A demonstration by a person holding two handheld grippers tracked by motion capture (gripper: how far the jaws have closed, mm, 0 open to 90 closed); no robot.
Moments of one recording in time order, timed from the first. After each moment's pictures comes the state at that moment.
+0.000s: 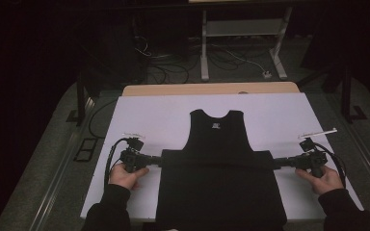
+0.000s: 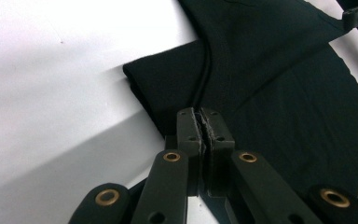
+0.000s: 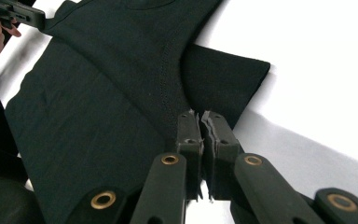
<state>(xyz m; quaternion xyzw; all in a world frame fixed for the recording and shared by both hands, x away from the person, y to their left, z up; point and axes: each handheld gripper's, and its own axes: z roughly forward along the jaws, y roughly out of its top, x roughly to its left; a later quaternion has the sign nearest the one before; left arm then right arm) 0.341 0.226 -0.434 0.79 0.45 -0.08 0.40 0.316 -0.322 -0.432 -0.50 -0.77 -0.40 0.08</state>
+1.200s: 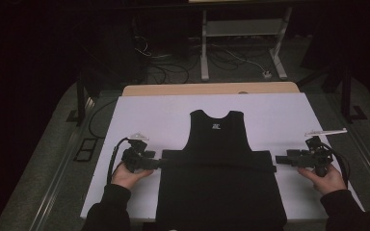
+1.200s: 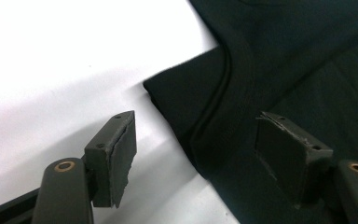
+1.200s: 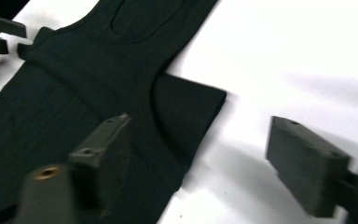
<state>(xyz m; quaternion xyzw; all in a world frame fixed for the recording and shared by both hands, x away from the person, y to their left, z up) 0.336 0.213 -0.426 0.82 0.43 0.03 0.37 0.313 -0.330 -0.423 -0.51 -0.75 -0.41 0.00</state>
